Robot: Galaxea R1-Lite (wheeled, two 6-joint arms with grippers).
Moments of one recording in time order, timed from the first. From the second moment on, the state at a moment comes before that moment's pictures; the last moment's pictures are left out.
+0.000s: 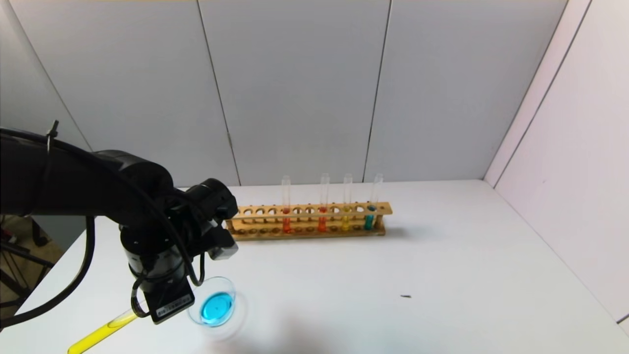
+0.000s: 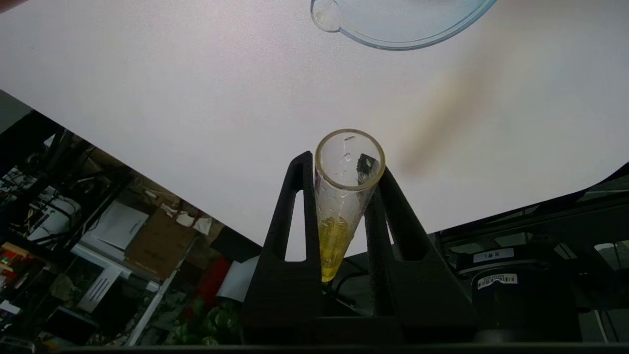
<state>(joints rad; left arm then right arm) -0.49 1.83 -1.19 0.84 0.38 0.37 0.00 0.00 0.00 -0.01 0.01 0.01</state>
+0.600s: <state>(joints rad) -0.50 1.93 -1.23 0.90 0.41 0.38 0.00 0.00 0.00 -0.01 0.01 0.01</state>
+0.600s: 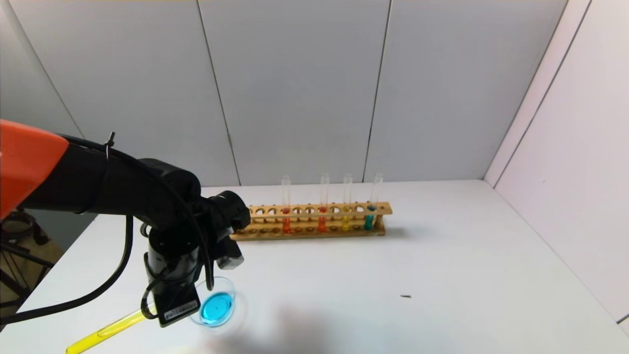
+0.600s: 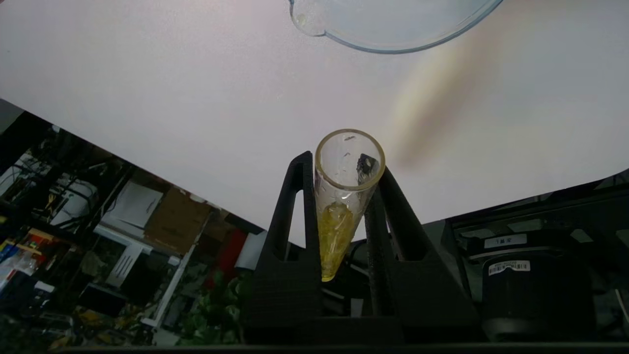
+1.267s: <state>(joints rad) -0.50 2.01 -1.29 1.01 0.44 0.39 0.00 0.00 0.00 -0.01 0.01 0.01</state>
